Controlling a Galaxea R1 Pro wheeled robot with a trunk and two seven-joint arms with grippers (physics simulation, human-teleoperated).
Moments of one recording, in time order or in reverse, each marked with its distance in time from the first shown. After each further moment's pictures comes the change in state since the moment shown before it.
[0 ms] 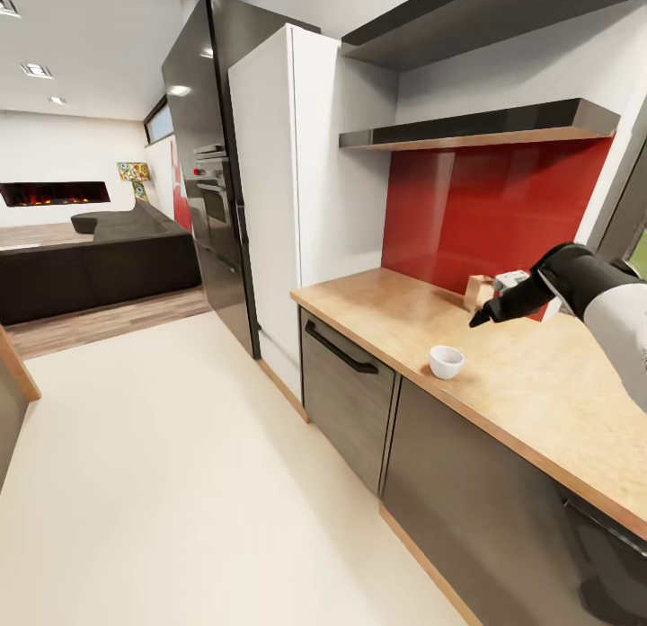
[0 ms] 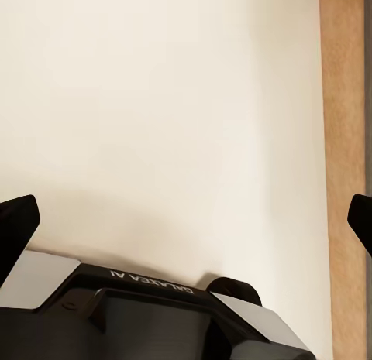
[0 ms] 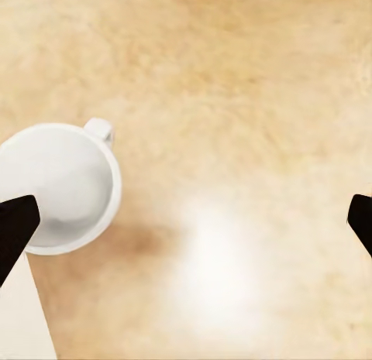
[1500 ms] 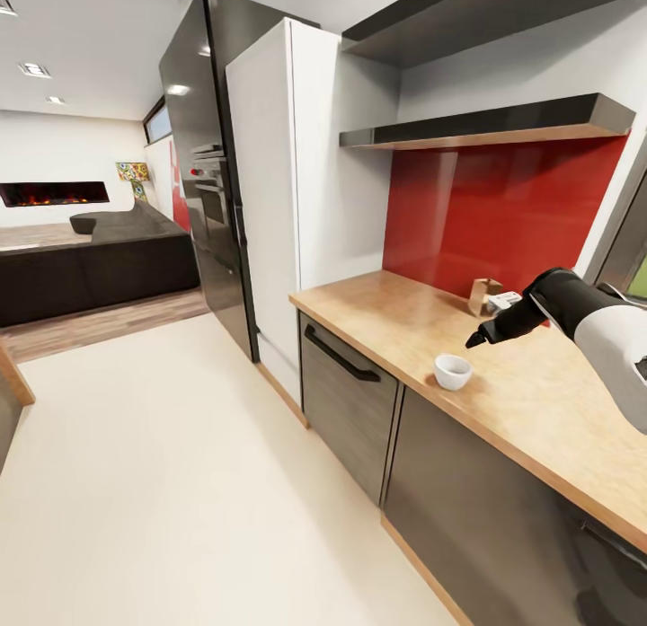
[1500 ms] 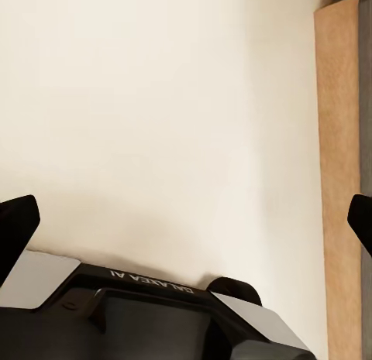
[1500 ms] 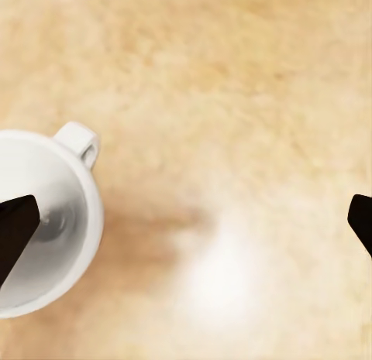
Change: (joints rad) left arm 0.000 0.000 0.000 0.000 0.000 0.000 0.000; right arm 0.069 0.006 -0.004 0.030 0.005 -0.064 -0.001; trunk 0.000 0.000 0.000
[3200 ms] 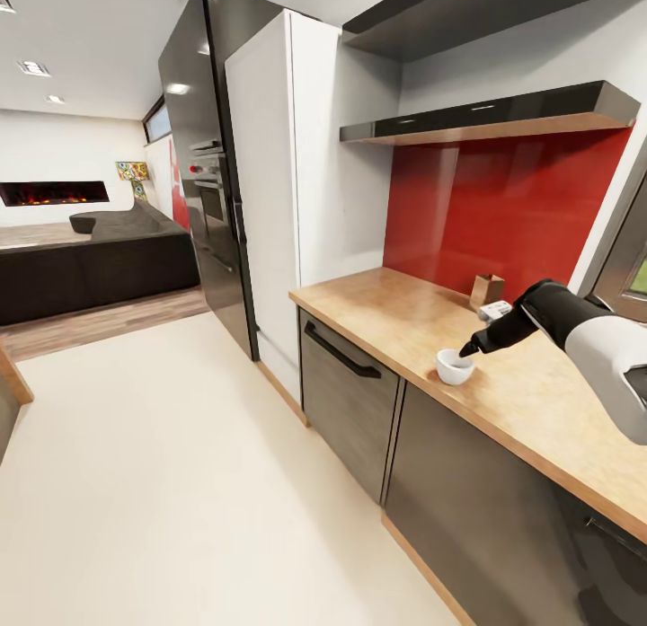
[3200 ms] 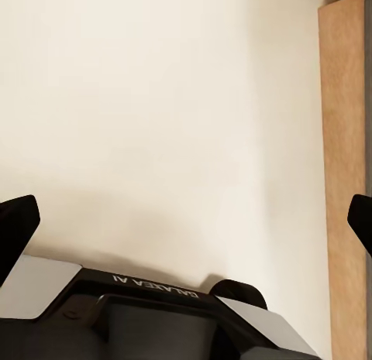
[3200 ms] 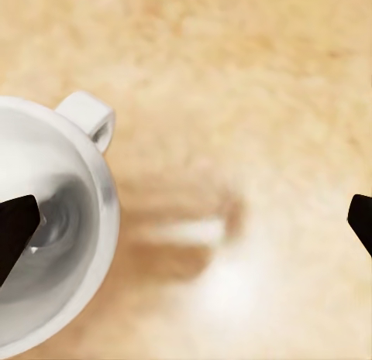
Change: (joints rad) left arm 0.000 -0.002 -0.002 -0.001 -0.001 0.001 -0.002; right arm 0.039 0.017 -0.001 0.006 0.000 -0.043 0.000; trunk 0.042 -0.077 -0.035
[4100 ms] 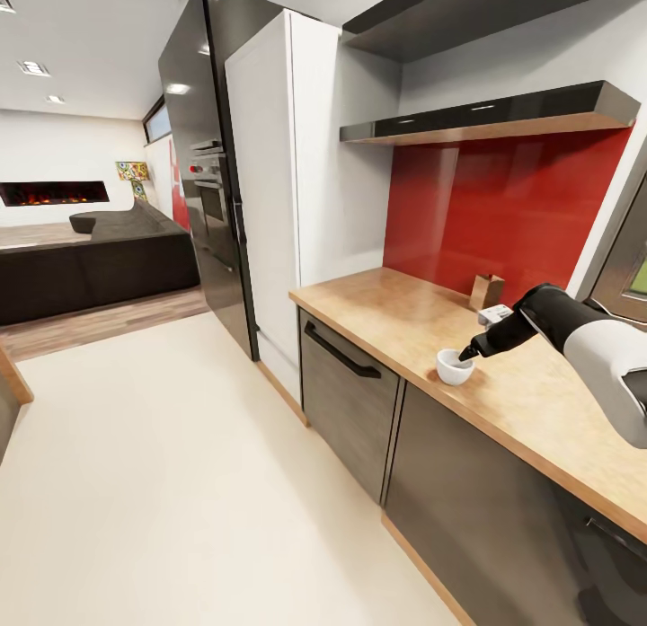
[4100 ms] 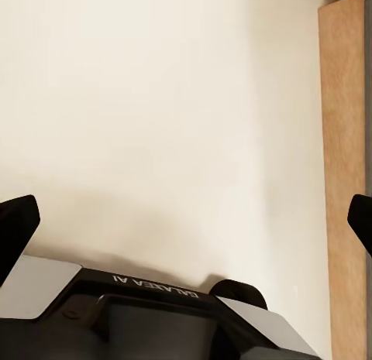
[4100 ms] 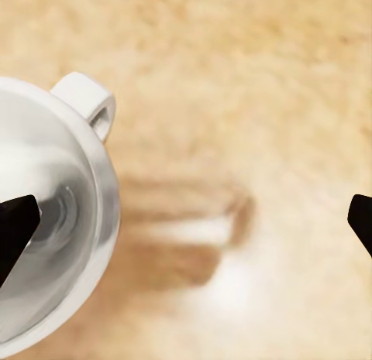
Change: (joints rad) left arm 0.000 0.000 0.000 0.000 0.000 0.000 0.000; right arm 0.013 0.001 0.000 0.001 0.000 -0.002 -0.003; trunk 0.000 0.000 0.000
